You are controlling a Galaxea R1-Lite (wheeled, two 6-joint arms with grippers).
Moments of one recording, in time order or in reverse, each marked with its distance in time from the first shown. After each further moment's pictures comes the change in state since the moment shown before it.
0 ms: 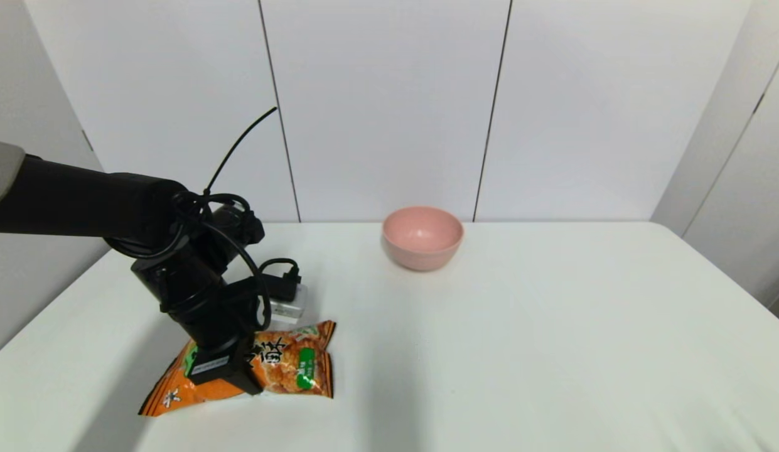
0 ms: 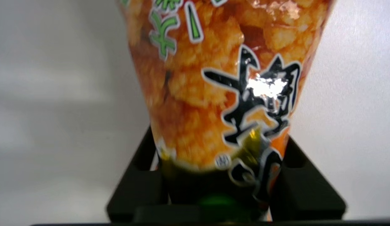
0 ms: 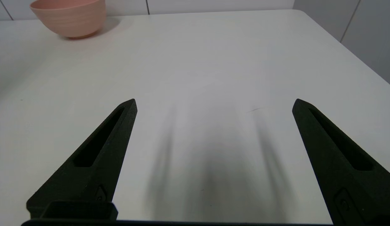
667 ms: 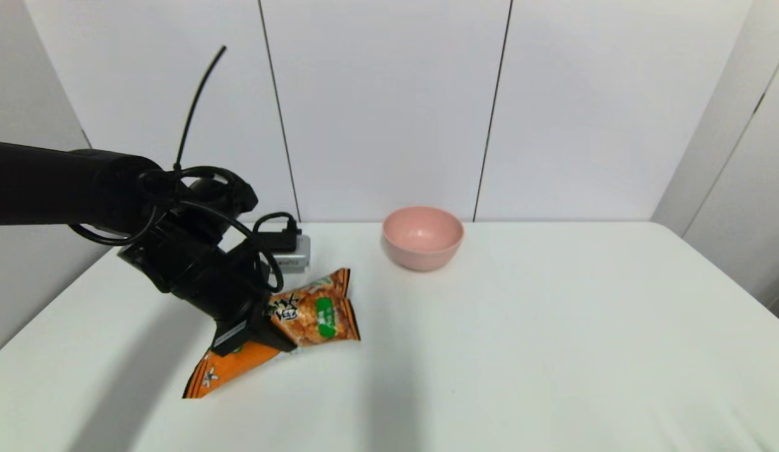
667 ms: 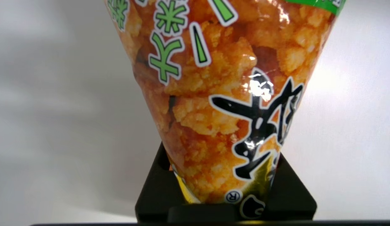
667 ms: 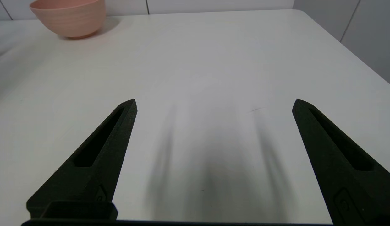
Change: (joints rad) left arm -0.016 -0.086 -0.033 -0.119 -0.209 -0.168; right arm 0.000 0.000 0.000 0.000 0.000 0.001
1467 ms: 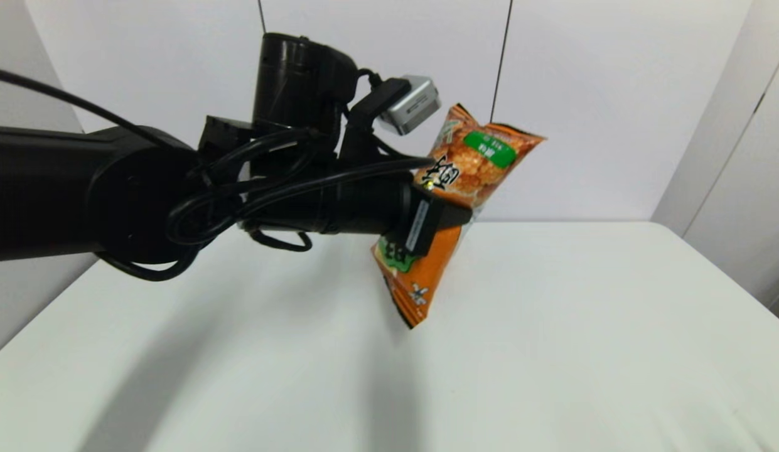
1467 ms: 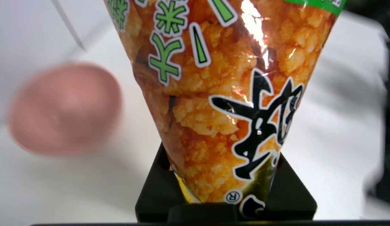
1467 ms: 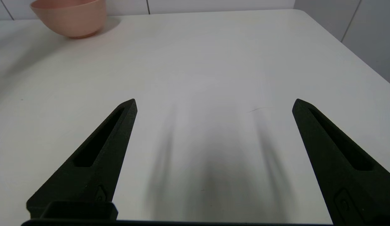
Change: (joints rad) left arm -0.434 -0.042 -0.115 -0.764 0.190 -0.878; right arm 0.000 0.000 0.000 0.000 0.000 0.000
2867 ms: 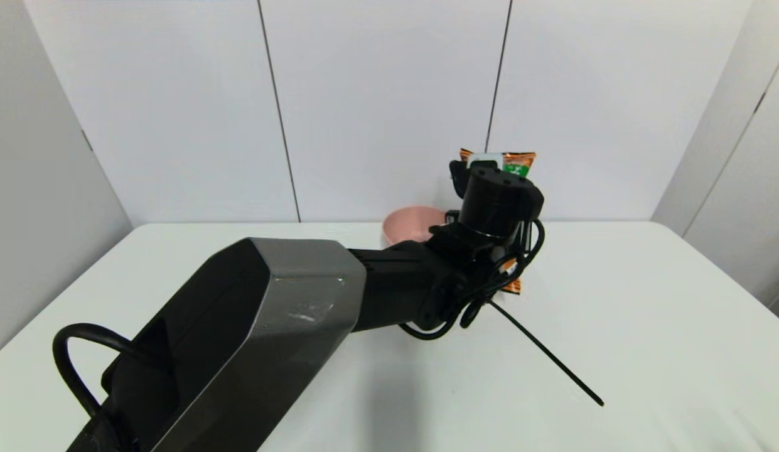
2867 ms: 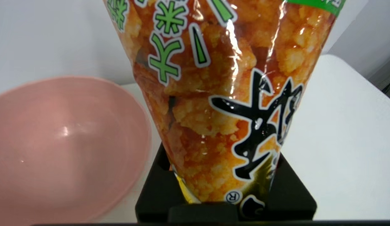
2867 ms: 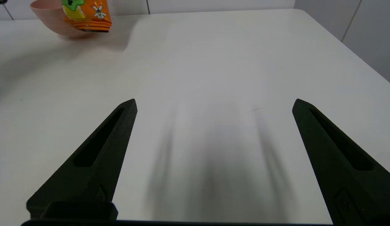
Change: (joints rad) left arm -0.166 0.630 -0.503 -0.291 0.779 -0.319; right arm 0.000 0.000 0.000 0.000 0.000 0.000
